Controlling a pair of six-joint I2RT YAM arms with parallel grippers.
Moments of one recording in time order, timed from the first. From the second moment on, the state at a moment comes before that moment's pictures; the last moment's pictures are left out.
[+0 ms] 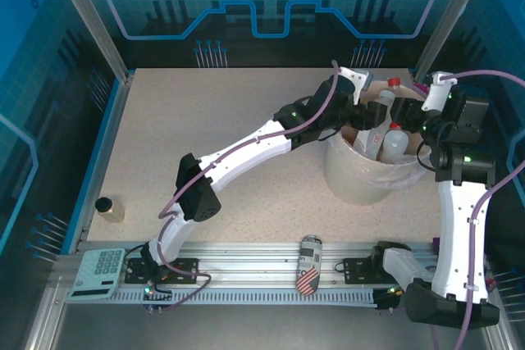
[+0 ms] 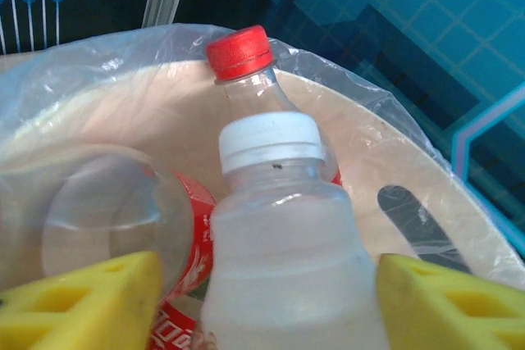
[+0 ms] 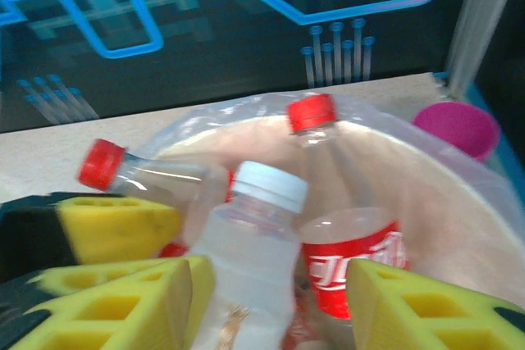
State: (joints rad) left arm -0.94 2.21 2.29 -0.40 0.02 -0.51; right arm -0.20 1.01 1.41 -0.88 -0.15 0.10
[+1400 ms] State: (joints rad) left arm -0.27 1.03 0.97 -0.45 -0.12 -0.55; right arm -0.05 1.16 1.18 -0.60 -0.52 0.26
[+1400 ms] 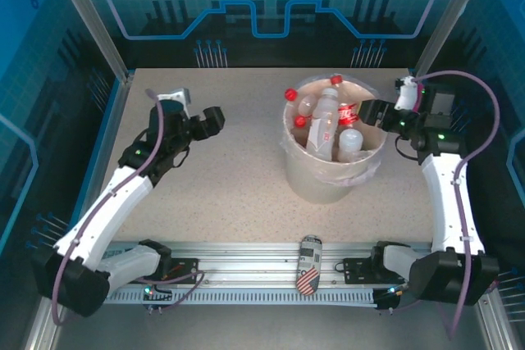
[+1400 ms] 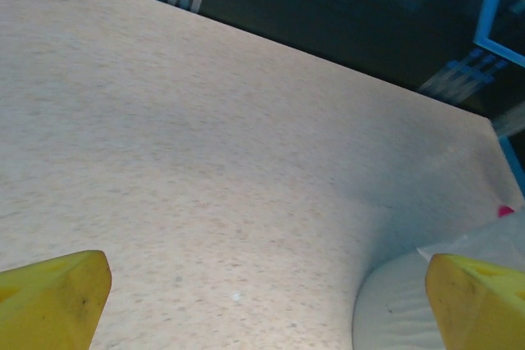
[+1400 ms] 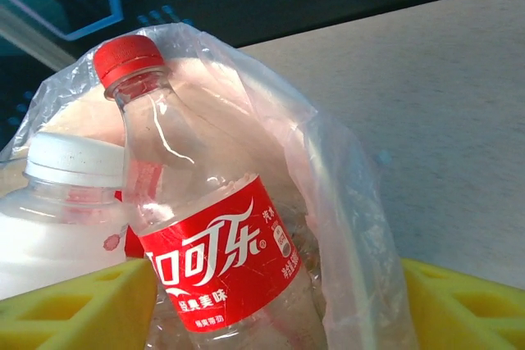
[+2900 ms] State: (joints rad) left arm -0.06 1.50 0.48 0.49 -0.32 -0.16; right arm 0.11 1.44 0.61 0.17 0.11 -0.05
